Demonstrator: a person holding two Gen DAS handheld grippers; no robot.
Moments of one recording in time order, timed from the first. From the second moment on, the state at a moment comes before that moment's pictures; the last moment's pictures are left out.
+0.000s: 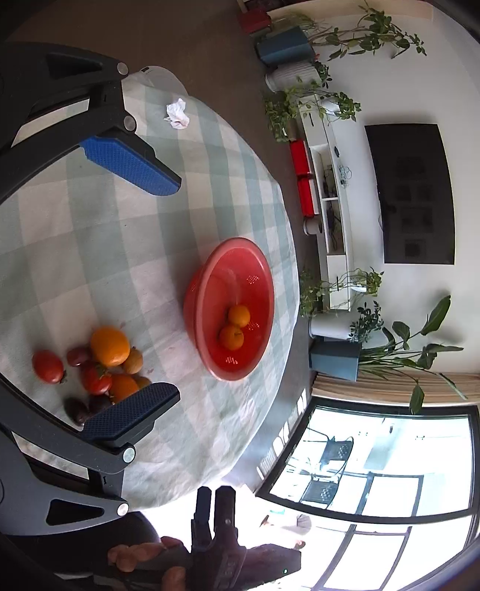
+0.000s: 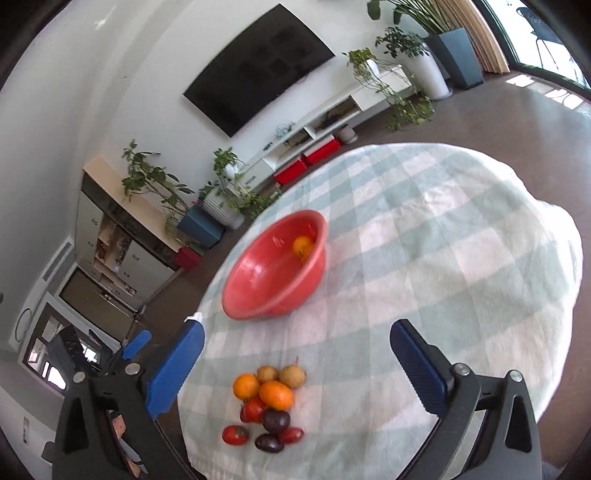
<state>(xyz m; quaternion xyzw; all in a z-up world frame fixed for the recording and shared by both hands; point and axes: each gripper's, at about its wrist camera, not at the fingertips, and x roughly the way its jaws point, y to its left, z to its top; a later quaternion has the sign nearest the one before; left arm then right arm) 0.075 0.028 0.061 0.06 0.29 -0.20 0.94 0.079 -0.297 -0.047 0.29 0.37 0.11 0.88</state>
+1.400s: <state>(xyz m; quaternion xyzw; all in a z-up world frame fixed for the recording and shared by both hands) 0.073 -0.032 -0.047 0.20 0.46 -0.36 0.79 0.022 -0.174 -0.093 0.07 0.46 0.14 0.87</state>
